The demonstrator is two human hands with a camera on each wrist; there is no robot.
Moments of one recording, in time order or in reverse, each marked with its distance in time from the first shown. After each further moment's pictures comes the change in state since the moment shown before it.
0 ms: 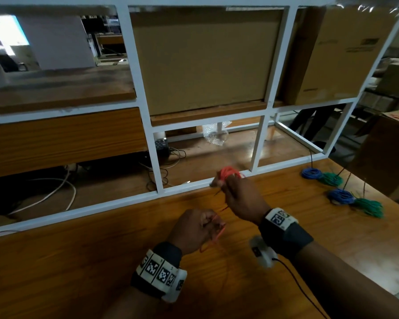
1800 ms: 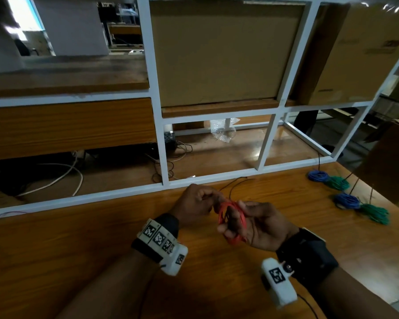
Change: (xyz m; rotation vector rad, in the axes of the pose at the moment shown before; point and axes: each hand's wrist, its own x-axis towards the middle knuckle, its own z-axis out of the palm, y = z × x) left_hand 0.018 0.016 -0.033 -0.151 0.087 0.155; right_hand -0.054 -0.031 -0.017 1.843 -0.680 0.628
